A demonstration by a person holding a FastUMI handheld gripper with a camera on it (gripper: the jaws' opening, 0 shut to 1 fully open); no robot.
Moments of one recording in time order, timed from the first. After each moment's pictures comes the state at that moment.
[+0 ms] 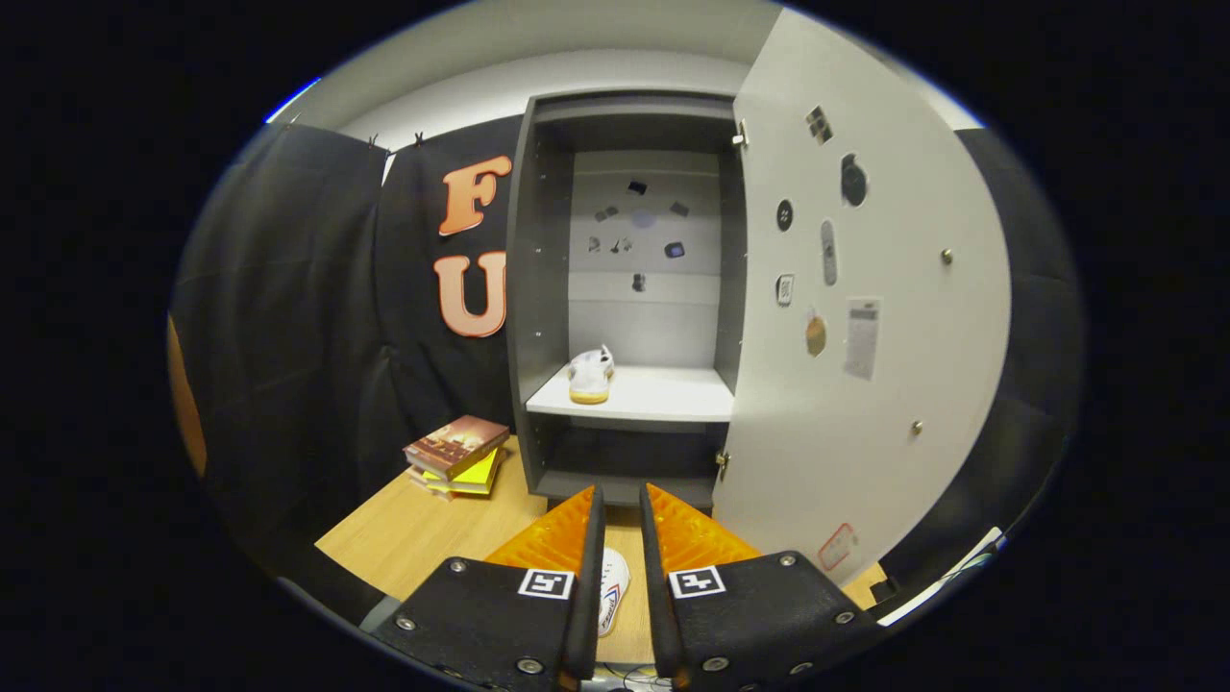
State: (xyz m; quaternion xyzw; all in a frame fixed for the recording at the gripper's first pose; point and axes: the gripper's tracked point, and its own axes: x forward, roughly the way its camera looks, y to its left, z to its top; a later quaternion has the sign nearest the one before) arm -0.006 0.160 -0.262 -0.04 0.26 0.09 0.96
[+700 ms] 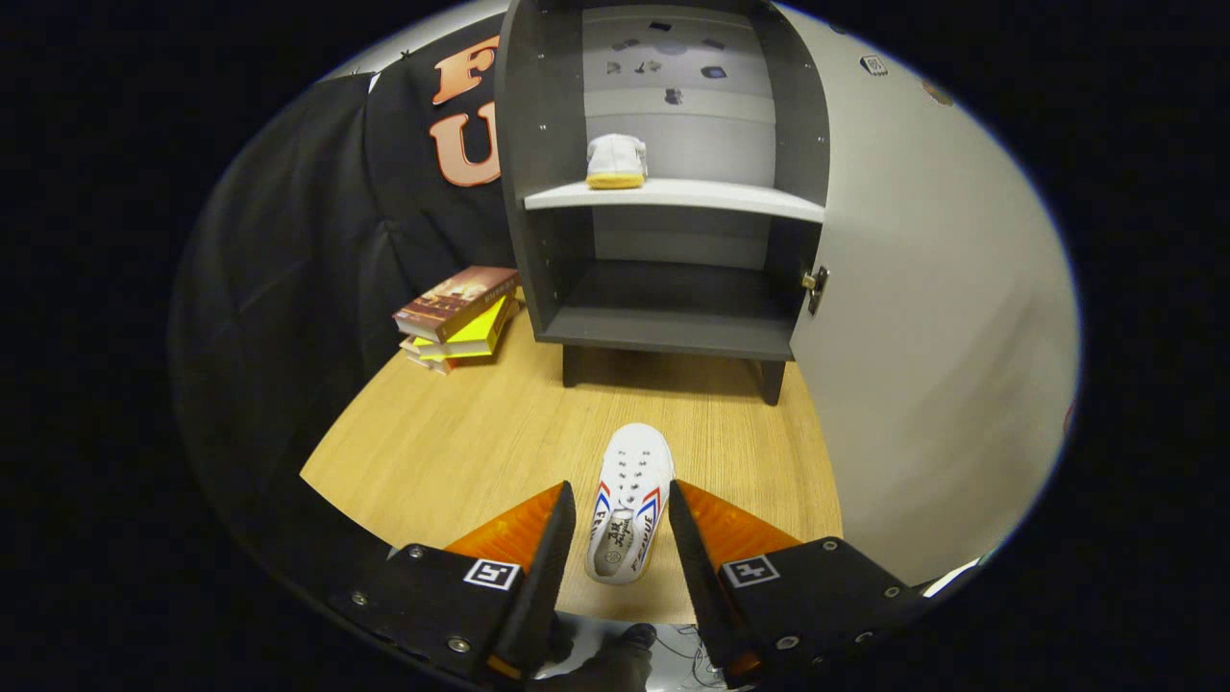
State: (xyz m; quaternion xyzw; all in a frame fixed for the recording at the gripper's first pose) arm -0.017 0.169 -0.485 -0.06 0.47 0.12 0.87
